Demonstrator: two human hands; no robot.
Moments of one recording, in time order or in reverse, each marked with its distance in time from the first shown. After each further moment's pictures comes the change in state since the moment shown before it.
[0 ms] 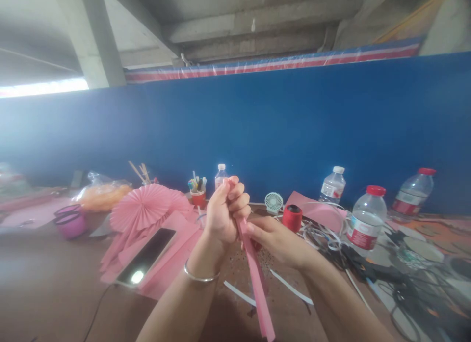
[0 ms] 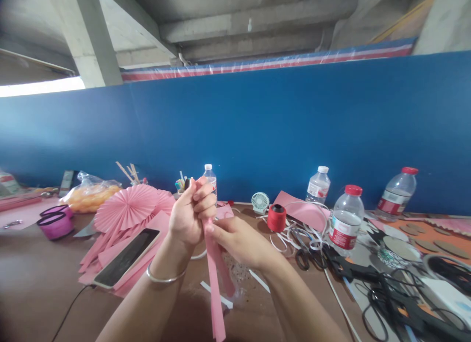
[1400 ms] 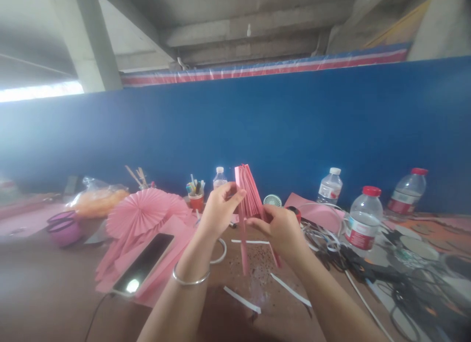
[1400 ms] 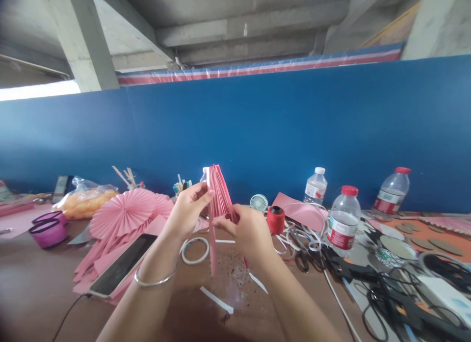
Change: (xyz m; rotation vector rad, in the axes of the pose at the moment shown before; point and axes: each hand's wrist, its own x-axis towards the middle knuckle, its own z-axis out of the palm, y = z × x) left_hand 0.010 0.013 -0.024 1.121 0.132 0.150; right_hand 0.012 0.014 -0.001 -0.452 0.584 0.058
